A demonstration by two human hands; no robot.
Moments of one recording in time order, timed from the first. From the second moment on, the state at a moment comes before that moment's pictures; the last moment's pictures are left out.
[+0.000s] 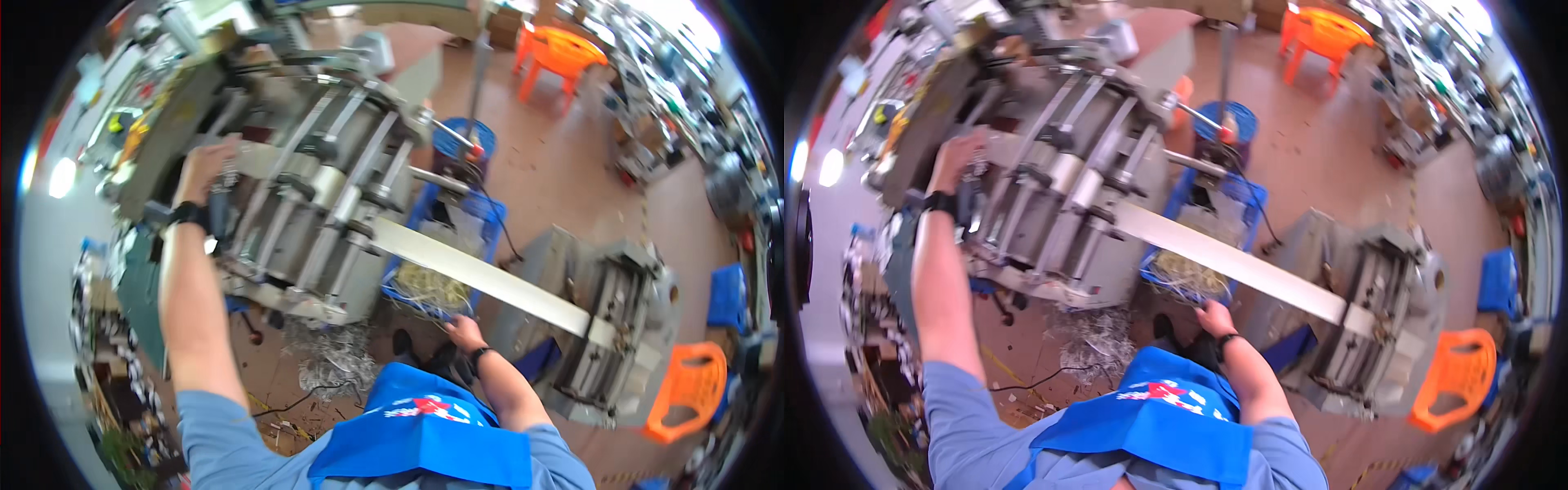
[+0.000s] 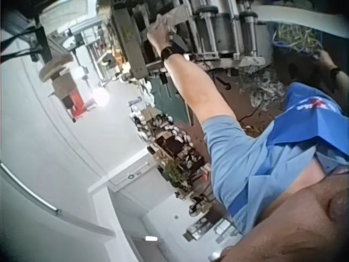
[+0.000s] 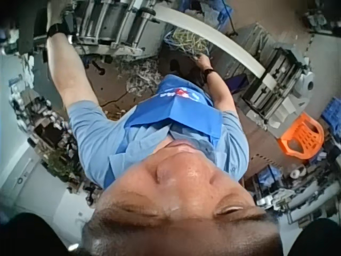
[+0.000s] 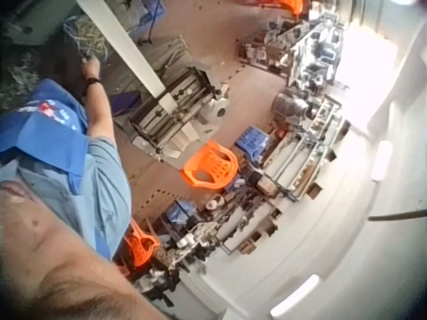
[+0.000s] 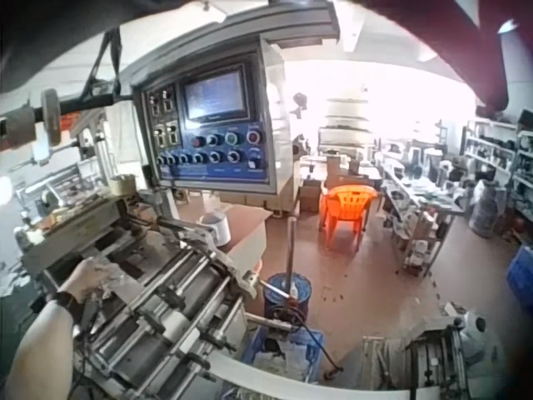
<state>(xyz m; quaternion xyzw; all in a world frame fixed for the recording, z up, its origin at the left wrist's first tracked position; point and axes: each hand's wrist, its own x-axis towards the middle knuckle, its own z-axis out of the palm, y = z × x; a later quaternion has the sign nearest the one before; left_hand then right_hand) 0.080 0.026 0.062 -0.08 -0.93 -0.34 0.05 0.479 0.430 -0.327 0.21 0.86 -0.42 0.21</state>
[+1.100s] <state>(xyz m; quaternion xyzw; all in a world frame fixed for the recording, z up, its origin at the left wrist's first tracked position) 0.130 -0.055 0.098 0.21 -0.94 -0.26 0.07 0.555 0.466 -0.304 0.26 0.81 -0.49 0.18</state>
